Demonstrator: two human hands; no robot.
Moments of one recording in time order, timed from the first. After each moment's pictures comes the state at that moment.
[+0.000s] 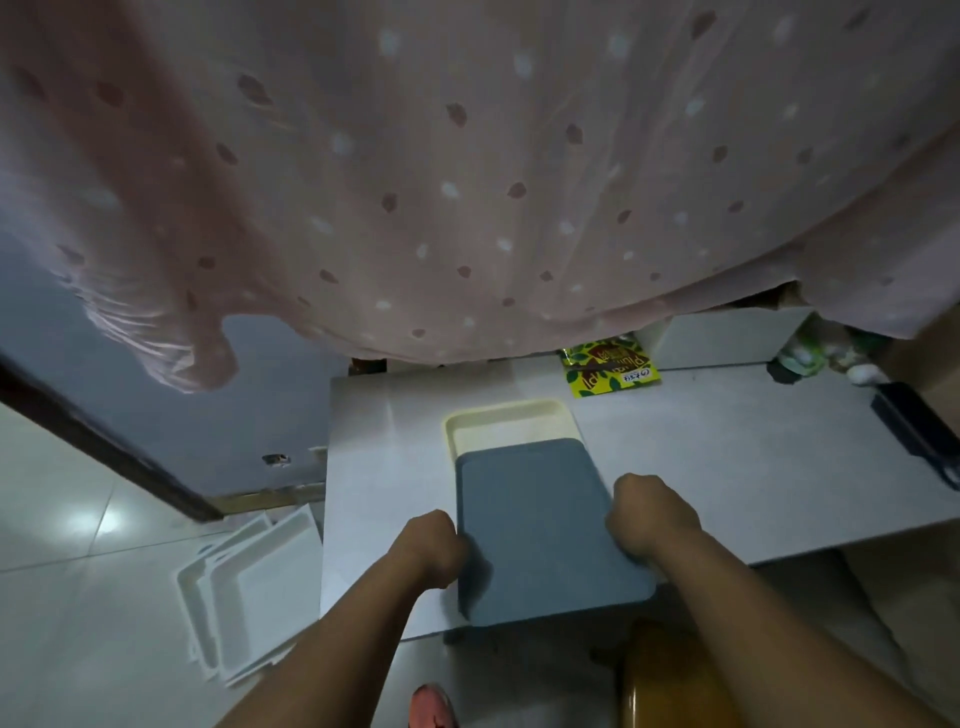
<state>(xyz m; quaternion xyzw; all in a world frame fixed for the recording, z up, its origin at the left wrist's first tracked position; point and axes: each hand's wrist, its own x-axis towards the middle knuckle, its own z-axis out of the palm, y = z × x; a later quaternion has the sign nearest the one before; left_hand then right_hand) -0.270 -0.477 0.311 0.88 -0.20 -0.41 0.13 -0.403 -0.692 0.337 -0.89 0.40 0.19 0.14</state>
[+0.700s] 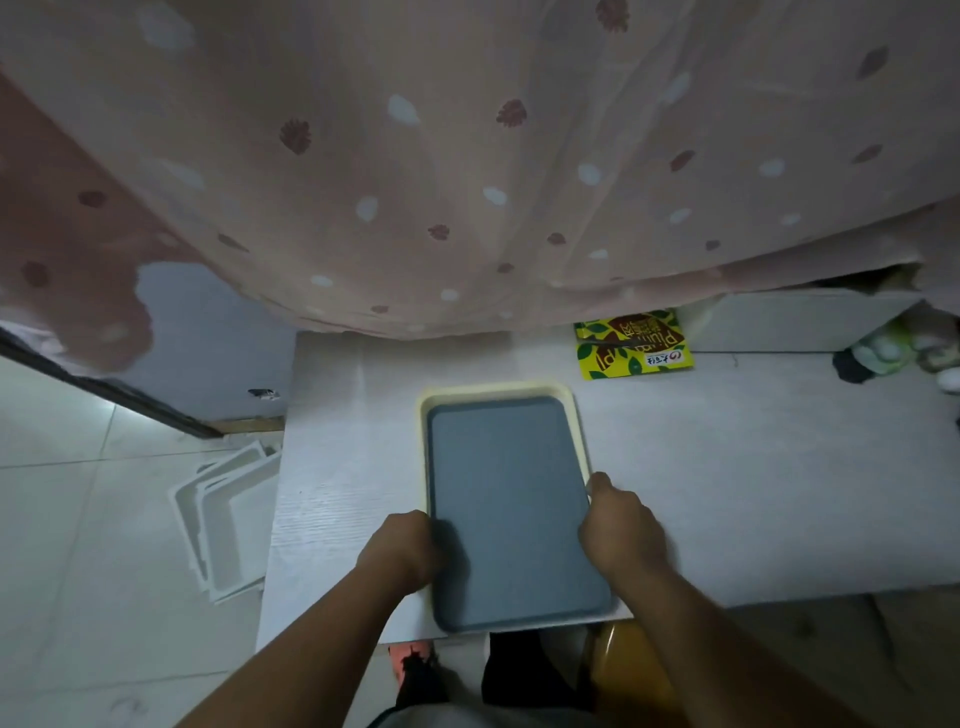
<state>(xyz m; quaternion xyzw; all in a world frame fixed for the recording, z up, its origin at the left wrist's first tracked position) -0.244 -0.534 0.247 0.88 -0.13 -0.45 0.03 -0.365 -0.750 0.246 -0.89 0.38 0.20 0.16</state>
